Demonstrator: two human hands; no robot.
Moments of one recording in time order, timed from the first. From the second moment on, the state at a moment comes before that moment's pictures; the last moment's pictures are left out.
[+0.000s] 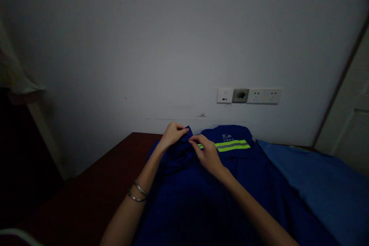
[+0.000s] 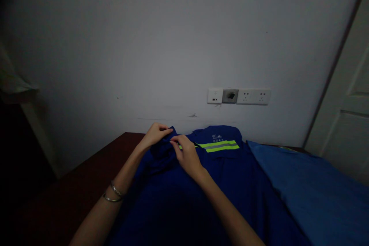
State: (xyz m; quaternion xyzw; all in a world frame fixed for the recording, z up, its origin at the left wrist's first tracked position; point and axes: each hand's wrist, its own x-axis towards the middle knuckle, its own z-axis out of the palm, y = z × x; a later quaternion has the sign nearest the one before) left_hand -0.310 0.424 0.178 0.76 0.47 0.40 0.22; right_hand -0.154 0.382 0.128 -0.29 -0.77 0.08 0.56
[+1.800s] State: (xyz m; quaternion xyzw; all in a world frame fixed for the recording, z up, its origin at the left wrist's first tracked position) left_hand -0.312 0.410 0.183 0.65 0.44 0.40 0.48; right_hand -0.151 0.393 0.123 -0.34 -0.64 0.27 0.63
